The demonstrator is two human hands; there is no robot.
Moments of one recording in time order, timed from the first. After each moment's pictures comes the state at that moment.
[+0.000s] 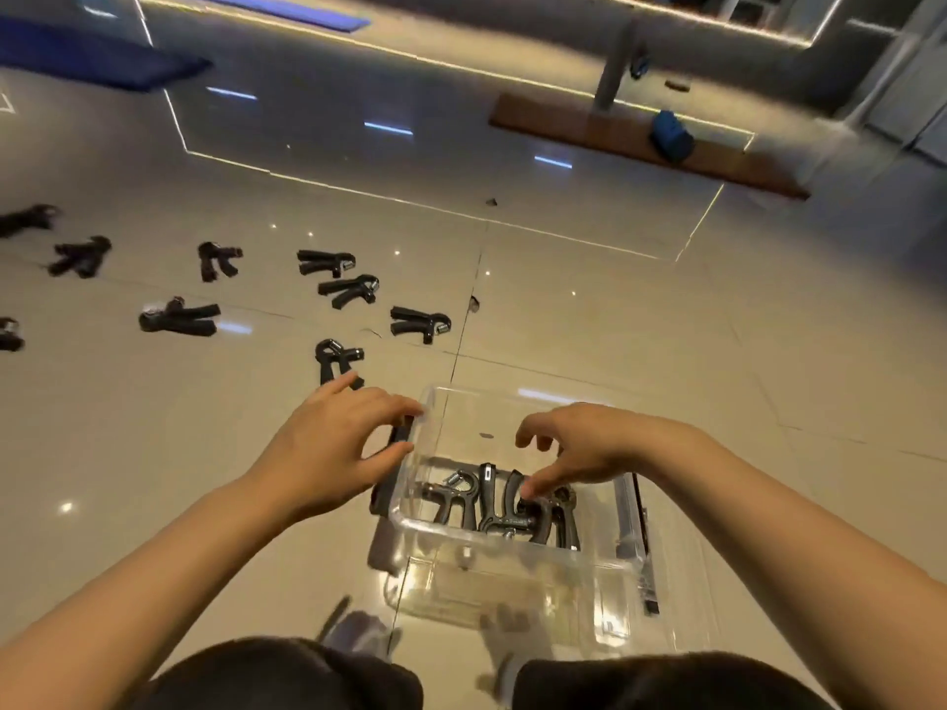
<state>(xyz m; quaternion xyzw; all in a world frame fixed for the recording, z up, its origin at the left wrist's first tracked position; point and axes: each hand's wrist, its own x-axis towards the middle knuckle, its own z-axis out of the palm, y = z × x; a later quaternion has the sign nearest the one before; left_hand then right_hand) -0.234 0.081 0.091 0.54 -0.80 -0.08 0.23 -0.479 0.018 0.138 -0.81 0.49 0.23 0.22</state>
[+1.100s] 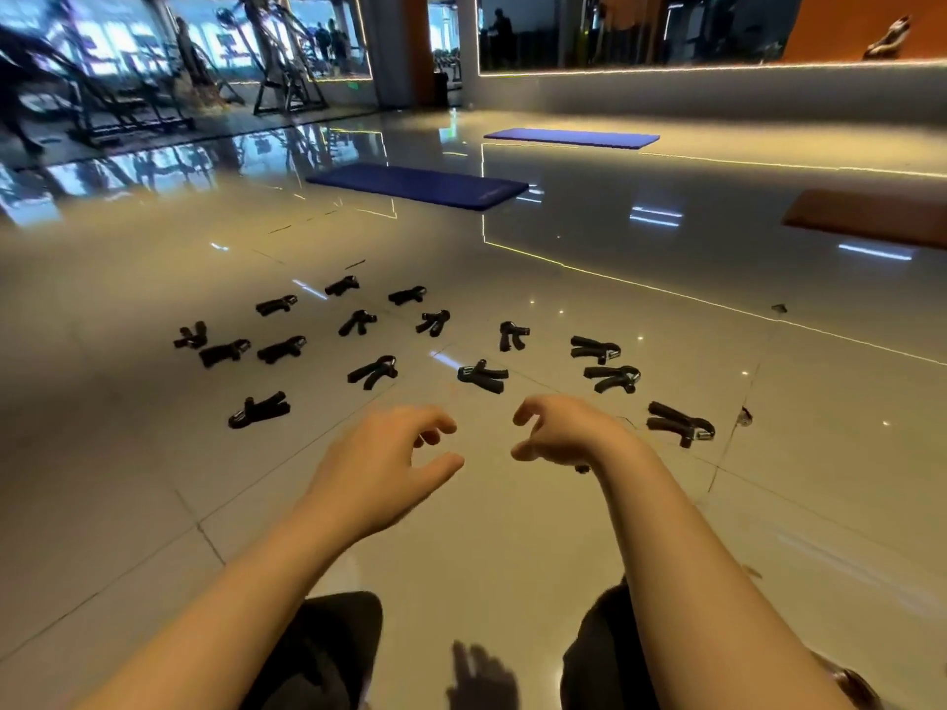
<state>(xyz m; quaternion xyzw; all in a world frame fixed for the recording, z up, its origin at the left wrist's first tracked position) -0.087 0.229 0.199 0.81 -0.55 -0.04 0.20 -0.219 0.065 0.205 -0.88 0.36 0.05 0.30</state>
